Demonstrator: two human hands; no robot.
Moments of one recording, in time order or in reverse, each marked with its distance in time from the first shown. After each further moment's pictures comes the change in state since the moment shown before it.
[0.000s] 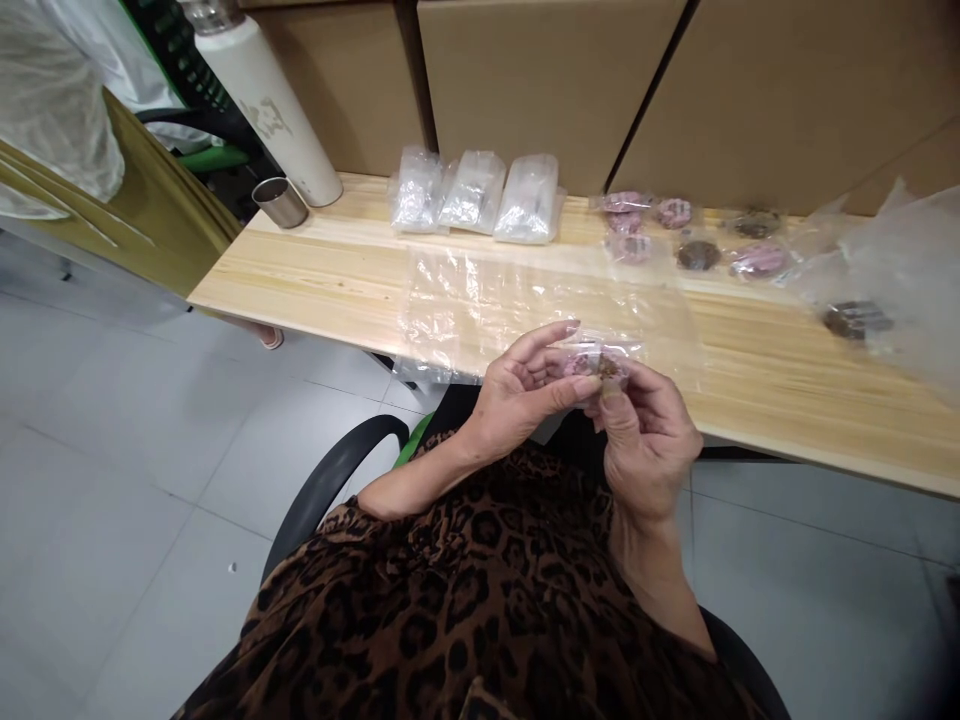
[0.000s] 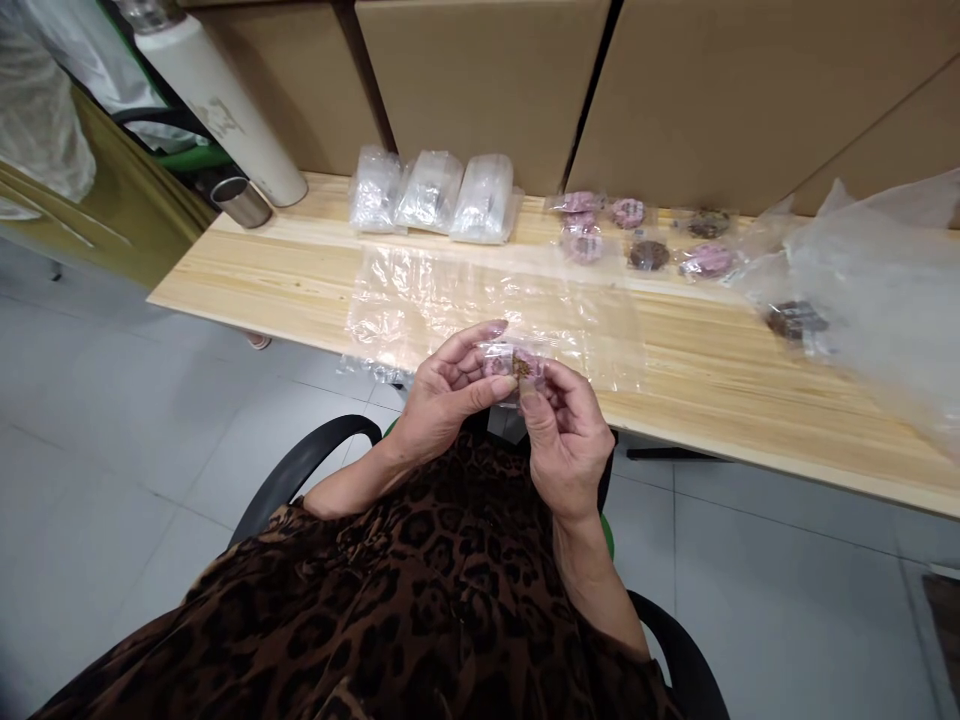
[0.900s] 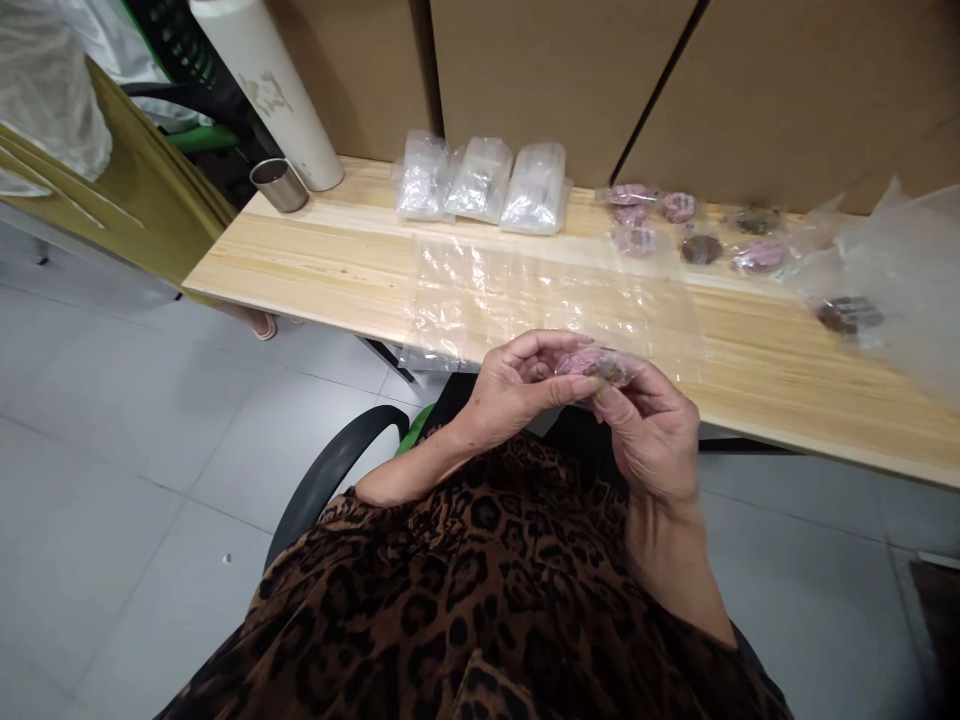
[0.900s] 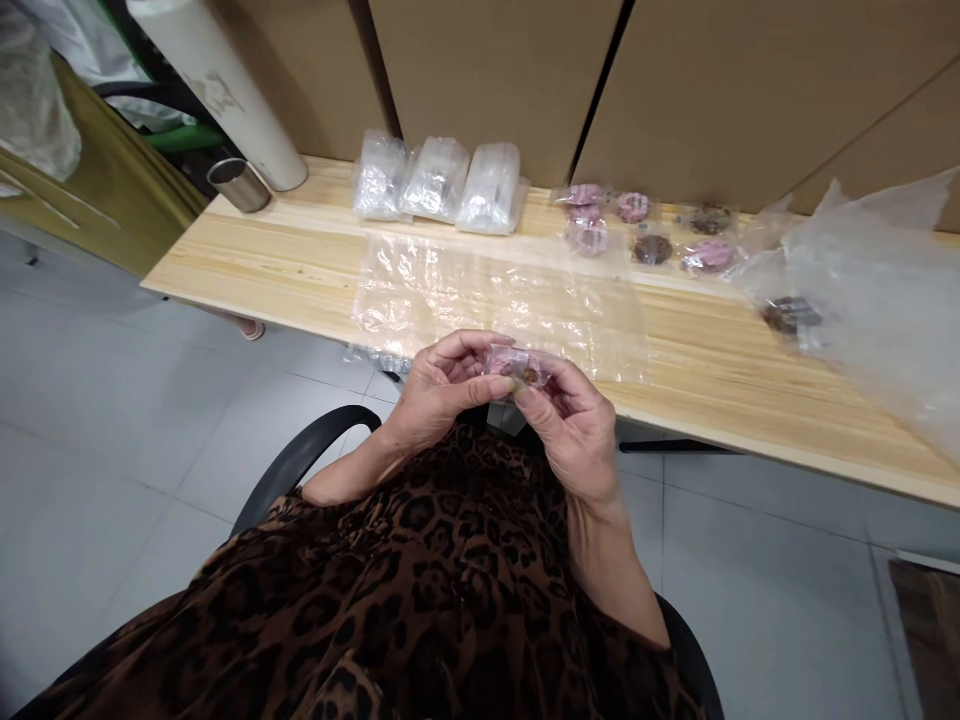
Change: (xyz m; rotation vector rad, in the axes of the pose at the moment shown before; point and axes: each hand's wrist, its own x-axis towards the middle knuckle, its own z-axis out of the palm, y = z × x) left_hand -0.005 0.007 -0.010 0.067 -0.029 0.028; right_hand 0.011 -0.007 -0.007 0.193 -0.265 0.151
